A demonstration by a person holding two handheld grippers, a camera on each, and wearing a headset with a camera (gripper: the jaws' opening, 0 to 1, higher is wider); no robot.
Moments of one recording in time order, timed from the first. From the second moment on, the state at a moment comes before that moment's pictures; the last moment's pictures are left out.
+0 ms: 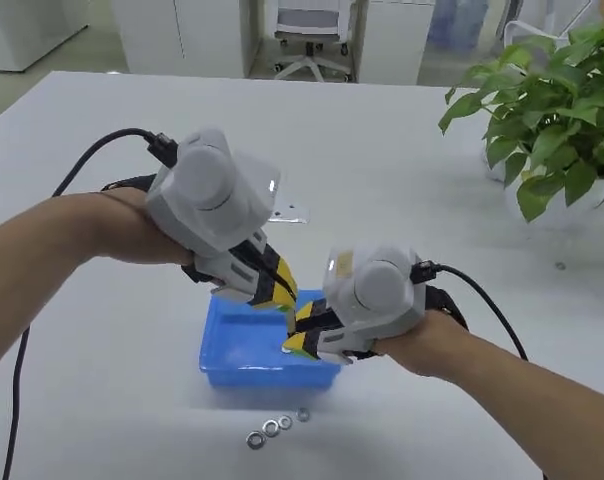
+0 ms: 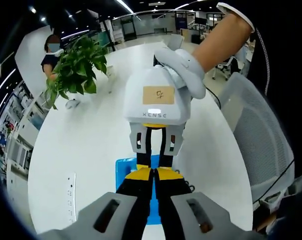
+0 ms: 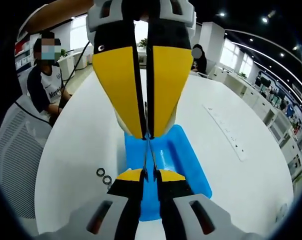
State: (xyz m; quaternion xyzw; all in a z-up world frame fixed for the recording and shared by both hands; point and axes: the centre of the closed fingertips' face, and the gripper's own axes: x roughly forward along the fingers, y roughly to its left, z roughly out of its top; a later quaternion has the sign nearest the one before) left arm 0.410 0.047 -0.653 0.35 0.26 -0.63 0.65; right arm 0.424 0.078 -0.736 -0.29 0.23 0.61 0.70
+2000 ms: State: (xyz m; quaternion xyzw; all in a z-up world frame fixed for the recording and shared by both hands) left arm 0.356 0.032 -0.697 0.35 0.28 -0.64 0.62; right arm 0.366 0.058 -0.779 -0.28 0.25 0.61 0.70
